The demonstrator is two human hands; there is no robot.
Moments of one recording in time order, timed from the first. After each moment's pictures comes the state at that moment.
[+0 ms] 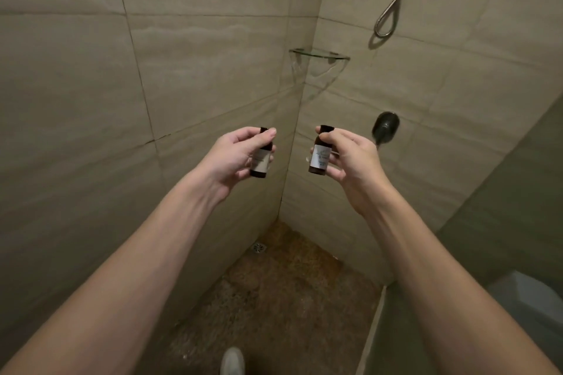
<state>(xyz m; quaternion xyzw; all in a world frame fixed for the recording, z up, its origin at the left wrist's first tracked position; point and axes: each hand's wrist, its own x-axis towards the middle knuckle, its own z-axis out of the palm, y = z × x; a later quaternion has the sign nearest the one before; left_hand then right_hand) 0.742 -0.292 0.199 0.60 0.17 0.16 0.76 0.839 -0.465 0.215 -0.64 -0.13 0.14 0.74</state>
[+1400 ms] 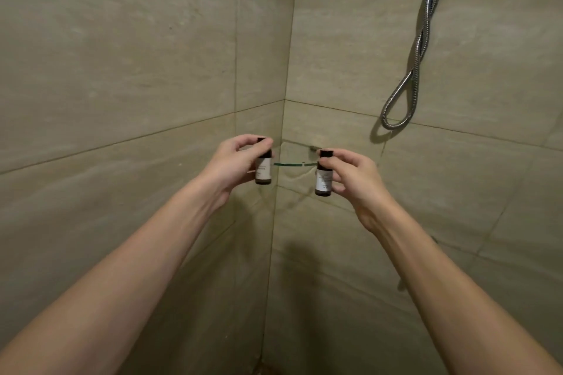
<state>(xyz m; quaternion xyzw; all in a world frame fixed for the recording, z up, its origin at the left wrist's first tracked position) 1.292 -0.075 0.277 0.69 0.09 0.21 0.69 1.370 -0.271 0.266 -0.67 -0.17 0.05 0.72</state>
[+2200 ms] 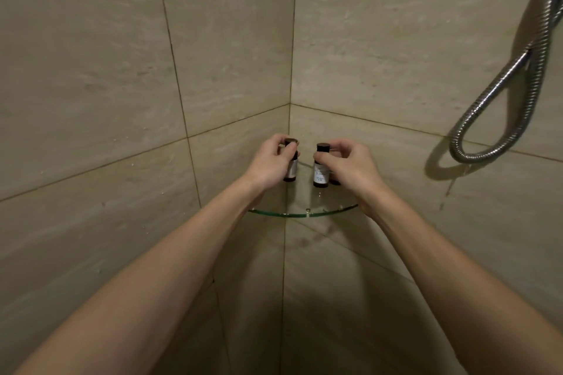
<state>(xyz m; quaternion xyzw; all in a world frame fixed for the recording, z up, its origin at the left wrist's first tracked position) 1.542 -0.045 0.252 0.79 0.13 0.25 0.55 1.616 -0.183 0.251 -0.74 -0.23 0.03 0.63</state>
